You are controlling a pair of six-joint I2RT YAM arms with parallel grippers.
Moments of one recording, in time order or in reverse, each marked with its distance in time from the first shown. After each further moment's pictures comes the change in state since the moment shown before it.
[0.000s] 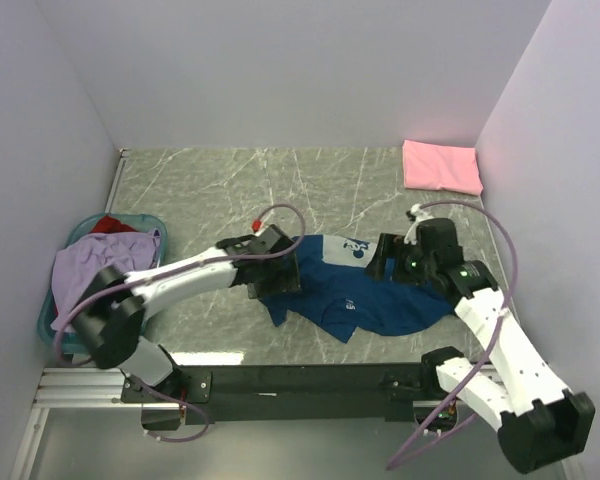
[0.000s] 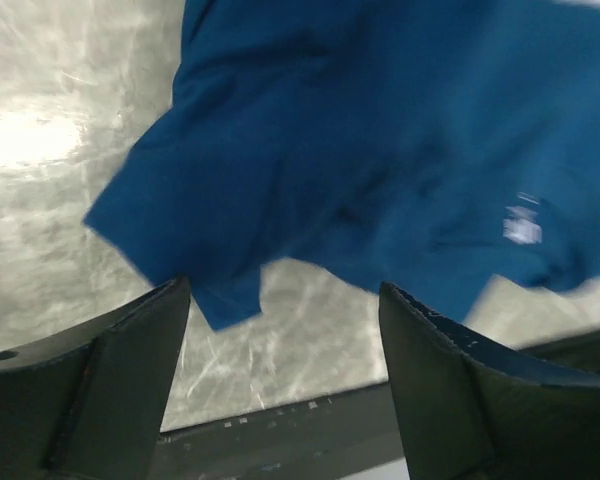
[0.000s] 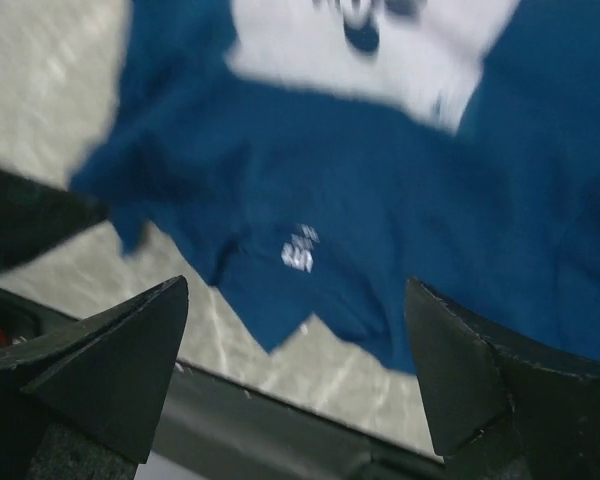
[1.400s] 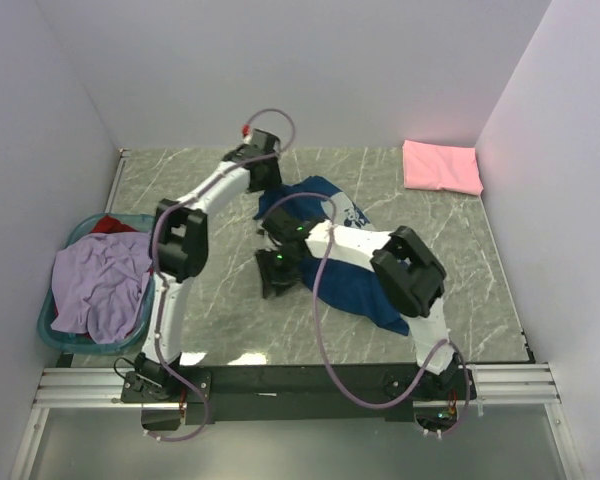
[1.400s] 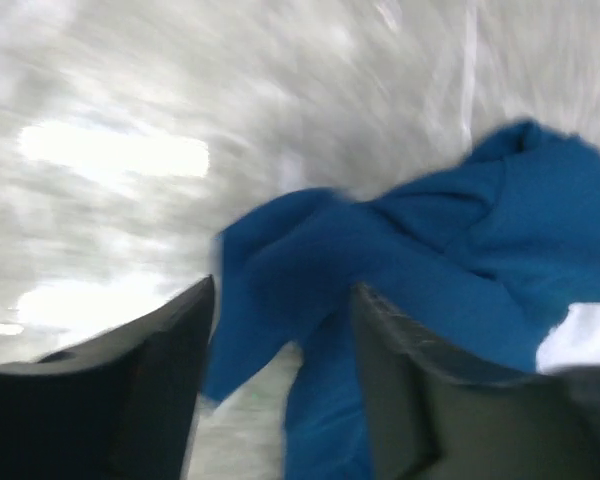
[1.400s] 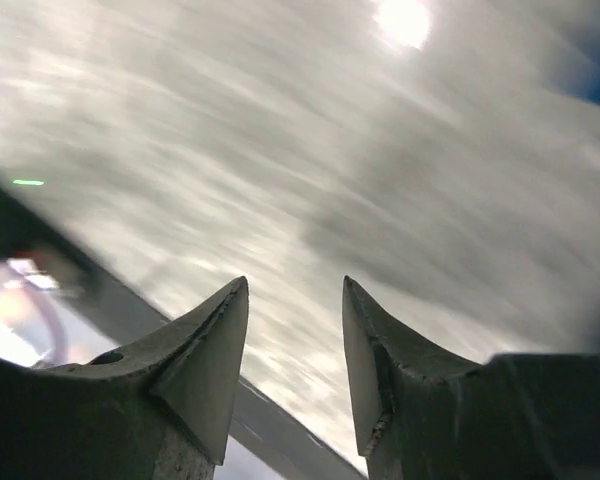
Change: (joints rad) left arm 0.404 0.821 1.007 -0.011 -0.156 0.406; right arm 0.579 1.155 0.649 0.061 -0.142 0.109
